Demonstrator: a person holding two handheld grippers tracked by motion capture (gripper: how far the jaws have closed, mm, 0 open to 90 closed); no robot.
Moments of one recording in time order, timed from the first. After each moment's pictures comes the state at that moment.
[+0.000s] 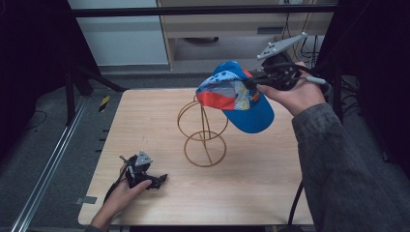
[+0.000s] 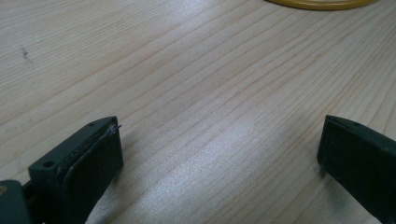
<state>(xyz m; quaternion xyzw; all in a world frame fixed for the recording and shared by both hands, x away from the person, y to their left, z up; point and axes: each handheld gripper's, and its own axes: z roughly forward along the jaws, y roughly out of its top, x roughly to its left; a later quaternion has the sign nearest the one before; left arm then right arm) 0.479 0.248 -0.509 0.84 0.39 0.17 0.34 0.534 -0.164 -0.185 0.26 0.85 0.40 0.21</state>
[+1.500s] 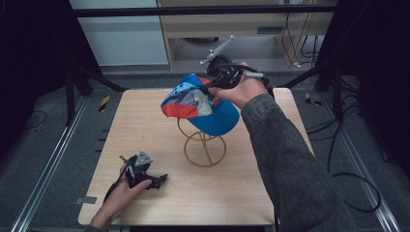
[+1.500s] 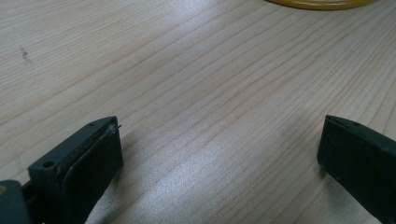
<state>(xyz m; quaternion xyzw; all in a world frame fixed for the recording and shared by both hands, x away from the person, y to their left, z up) 0.479 0.248 -0.509 0.84 0.39 0.17 0.34 0.574 -0.059 -0.212 0.22 0.89 0.36 0.15</state>
